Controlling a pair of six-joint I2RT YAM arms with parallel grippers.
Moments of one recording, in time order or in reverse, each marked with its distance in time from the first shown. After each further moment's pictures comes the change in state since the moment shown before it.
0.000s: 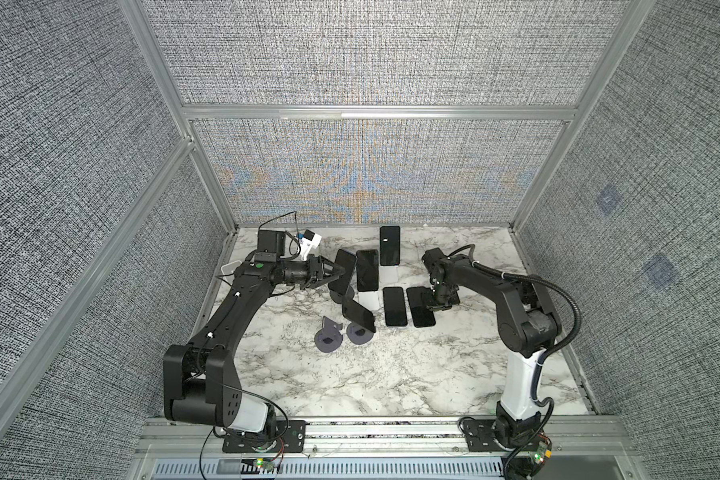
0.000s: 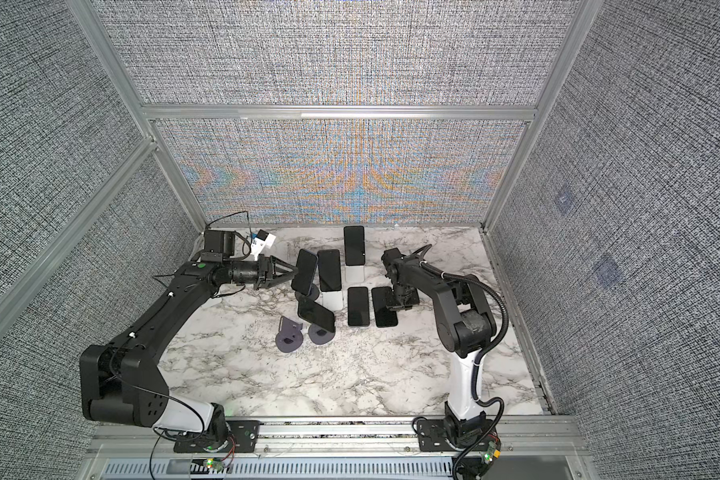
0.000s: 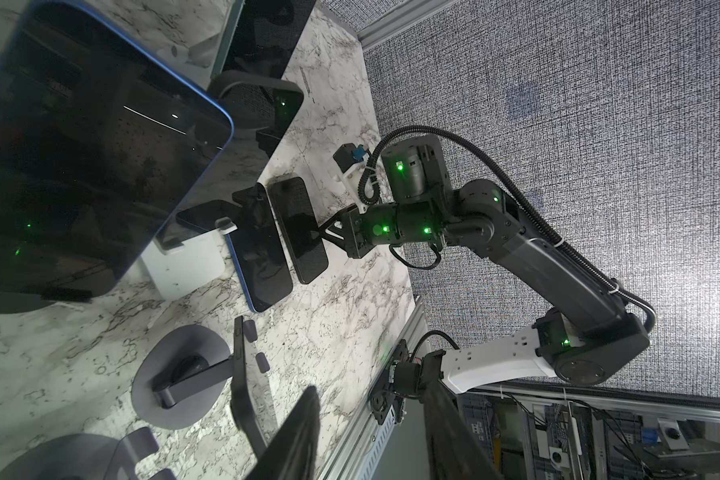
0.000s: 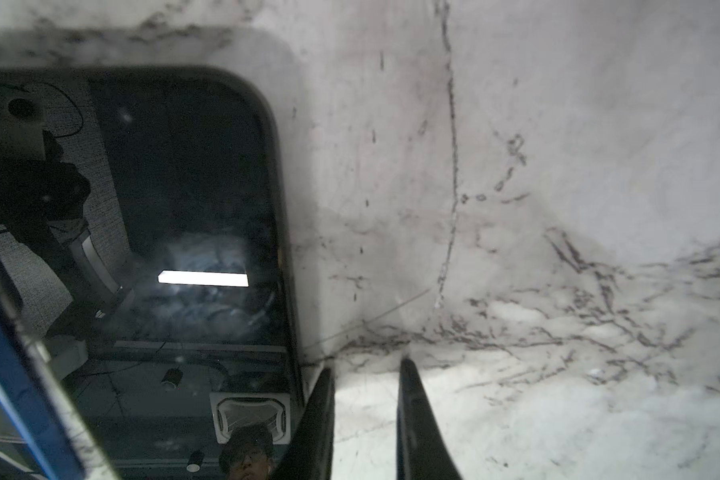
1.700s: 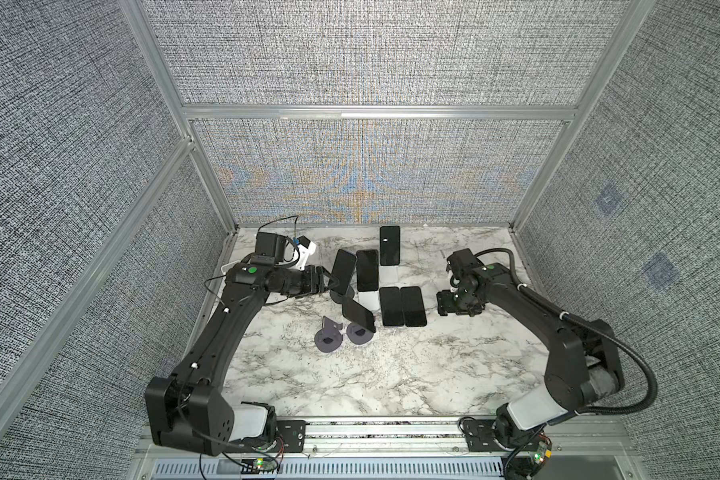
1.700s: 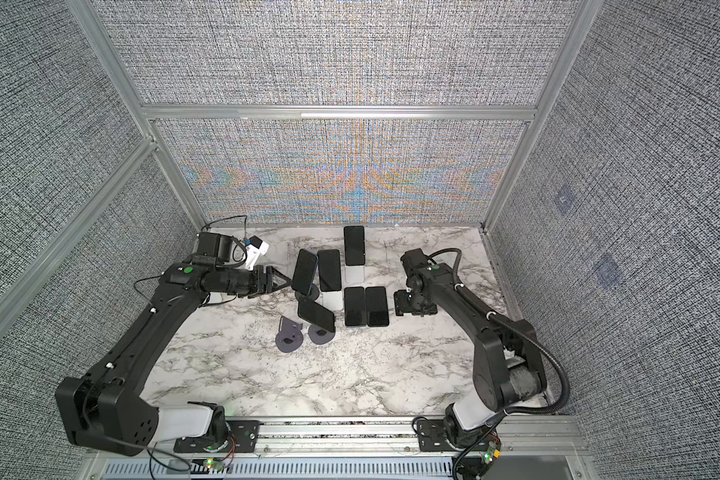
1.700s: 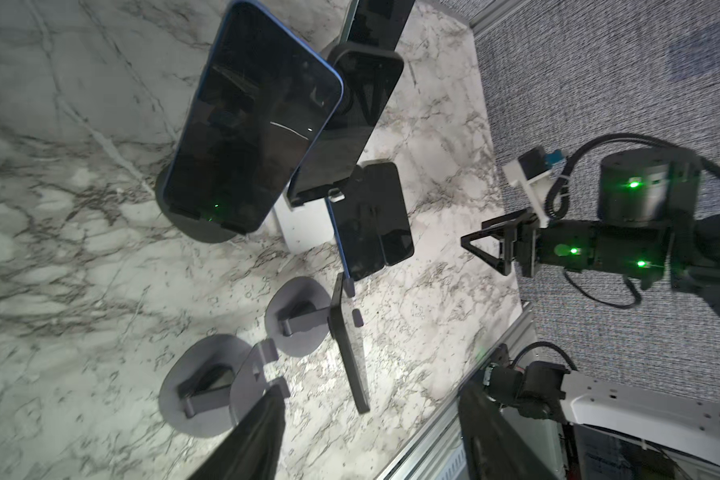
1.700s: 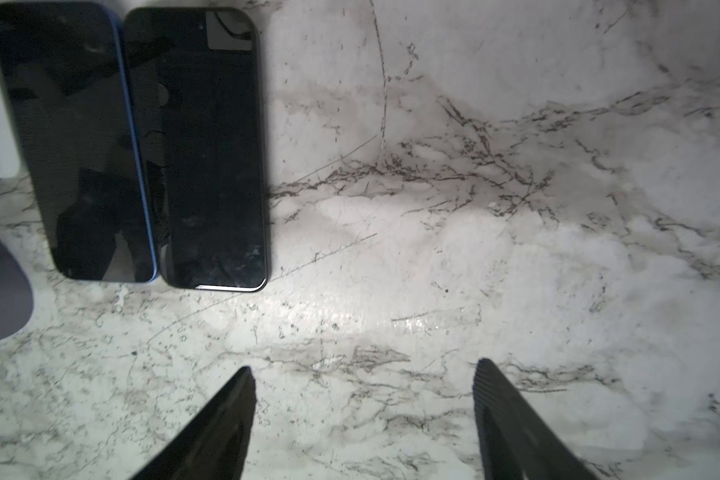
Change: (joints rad) left arm -0.074 -0.172 0.042 -0.344 -0.425 0.185; right arm -0.034 -0.477 -0.267 -0.016 -0.092 -0.027
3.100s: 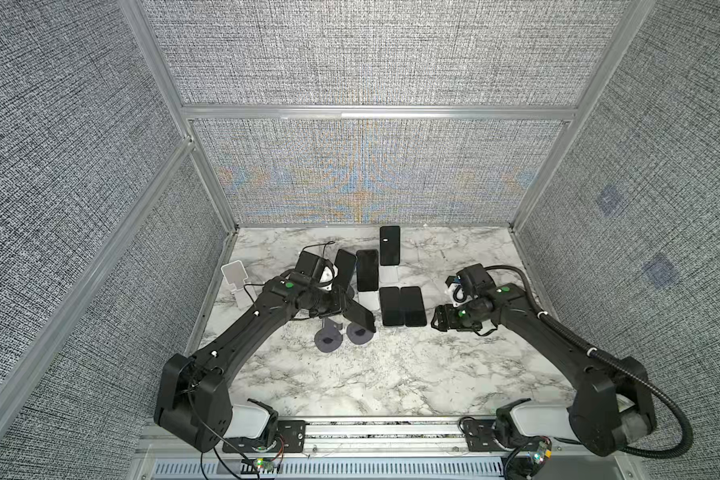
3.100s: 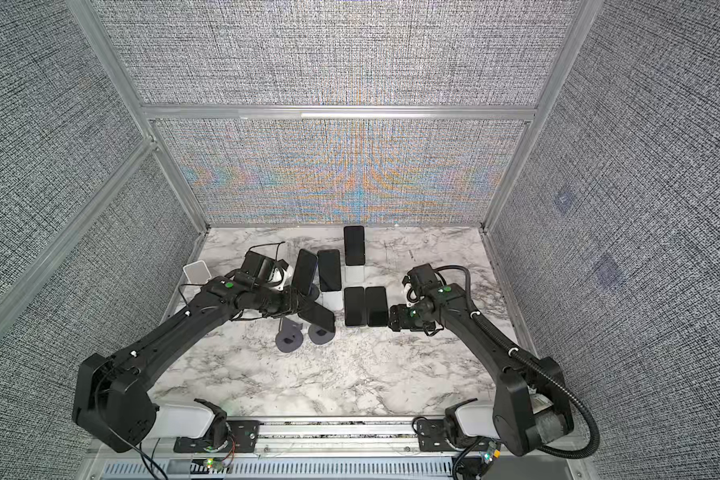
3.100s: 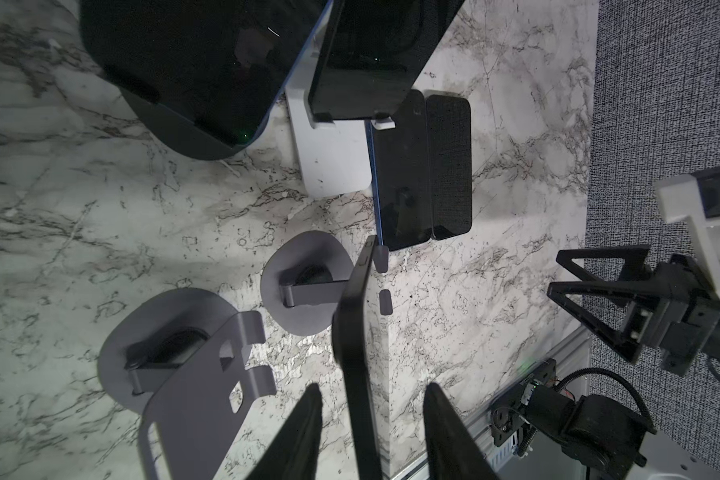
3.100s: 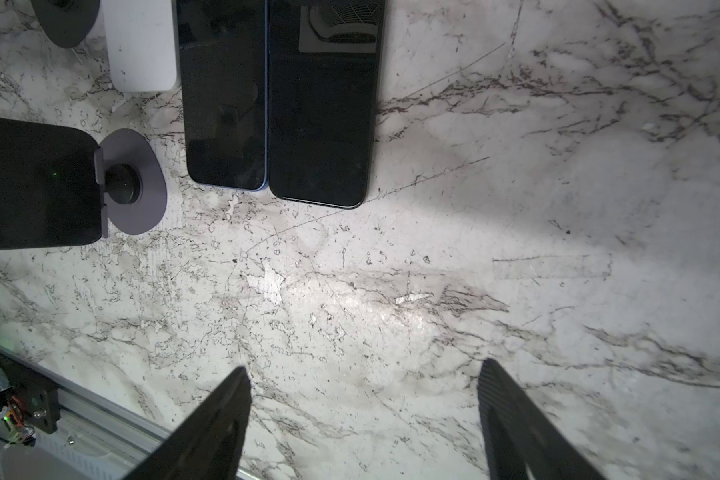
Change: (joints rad) left arm -0.247 0.090 -0.145 0.162 -0.222 -0.261; right arm 0.019 -0.191 -0.164 0.043 -0.205 0.026
